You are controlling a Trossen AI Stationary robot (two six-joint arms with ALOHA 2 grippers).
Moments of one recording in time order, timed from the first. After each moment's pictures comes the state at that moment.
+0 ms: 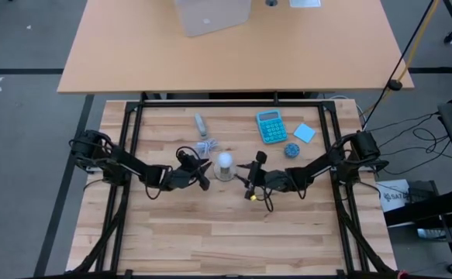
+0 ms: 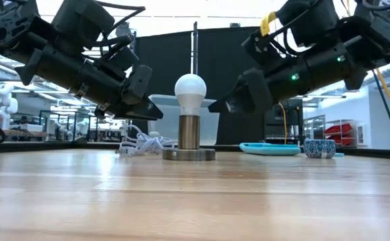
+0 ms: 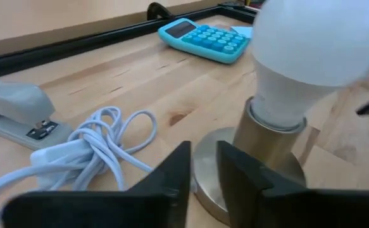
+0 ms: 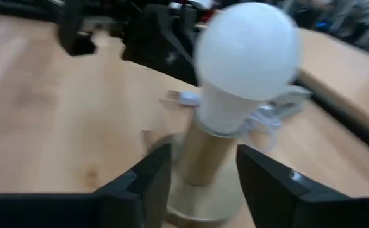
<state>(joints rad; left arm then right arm) -0.18 1.65 0.45 0.73 -0.75 -0.46 0.20 1.79 0.53 0.88 0.57 -0.05</state>
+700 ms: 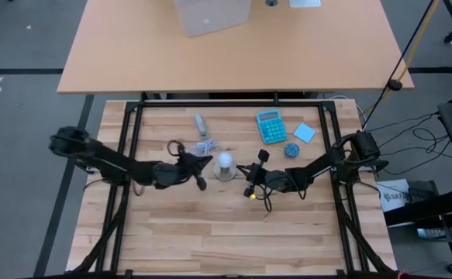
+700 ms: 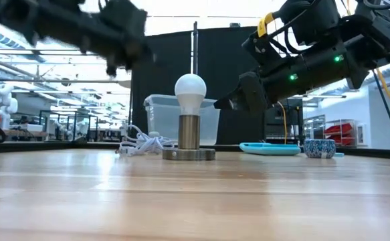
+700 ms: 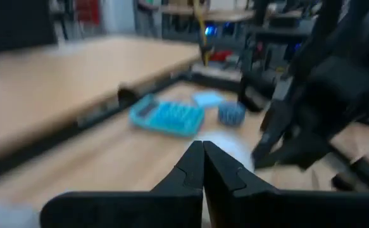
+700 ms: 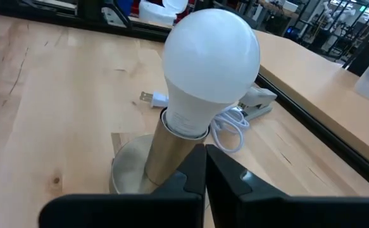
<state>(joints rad) -0.22 1.39 0.51 0.70 -0.72 -0.16 0.20 1.79 0.53 0.90 0.66 -0.08</state>
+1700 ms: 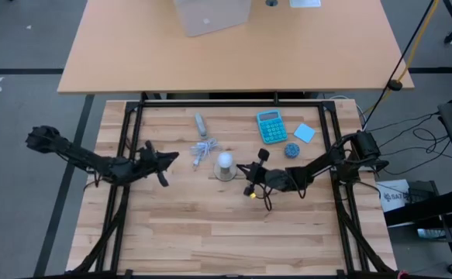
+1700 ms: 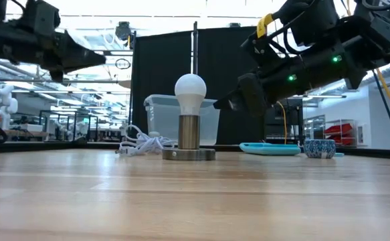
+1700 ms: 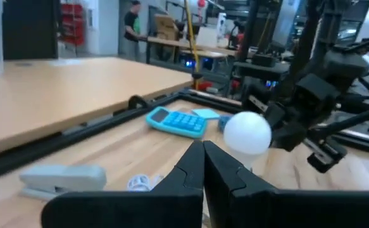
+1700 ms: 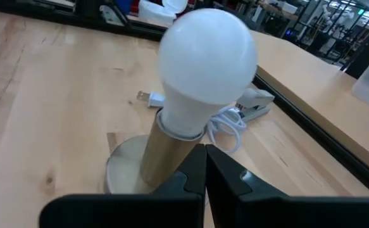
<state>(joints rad) -0.31 0.63 0.03 0.62 -0.74 -0.13 0.19 1.79 0.53 0.90 0.66 -0.10</state>
